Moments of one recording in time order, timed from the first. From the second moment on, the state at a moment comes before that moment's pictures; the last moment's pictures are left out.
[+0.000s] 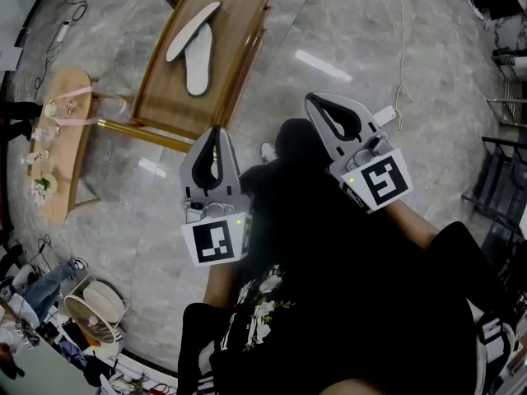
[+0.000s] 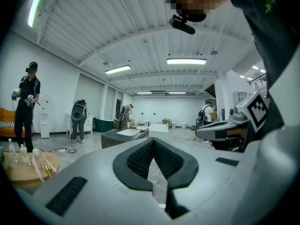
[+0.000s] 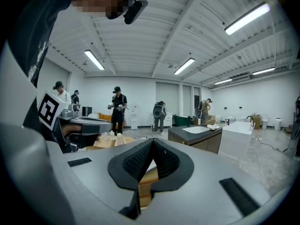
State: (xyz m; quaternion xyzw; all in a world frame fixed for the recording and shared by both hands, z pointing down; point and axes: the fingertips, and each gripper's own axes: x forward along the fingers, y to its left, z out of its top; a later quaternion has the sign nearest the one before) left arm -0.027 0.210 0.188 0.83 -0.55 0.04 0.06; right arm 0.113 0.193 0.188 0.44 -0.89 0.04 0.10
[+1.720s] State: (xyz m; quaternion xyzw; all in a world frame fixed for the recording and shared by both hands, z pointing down) left arm -0.014 0.097 0.207 0.78 -0.61 0.09 0.09; right arm 0.129 0.046 0.205 0.38 -0.92 0.04 0.12
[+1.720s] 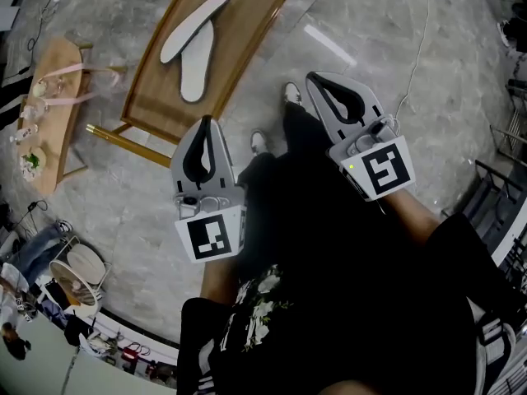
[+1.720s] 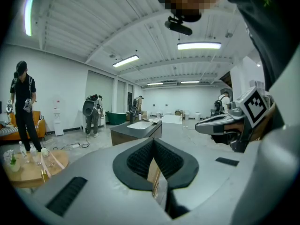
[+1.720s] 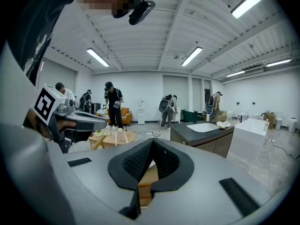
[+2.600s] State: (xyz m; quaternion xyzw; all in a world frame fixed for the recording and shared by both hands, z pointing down) left arm 0.008 0.033 0.186 0.65 -0.74 0.10 0.10; right arm 0.142 -0.083 0.207 0.23 -0.97 0.04 0.09
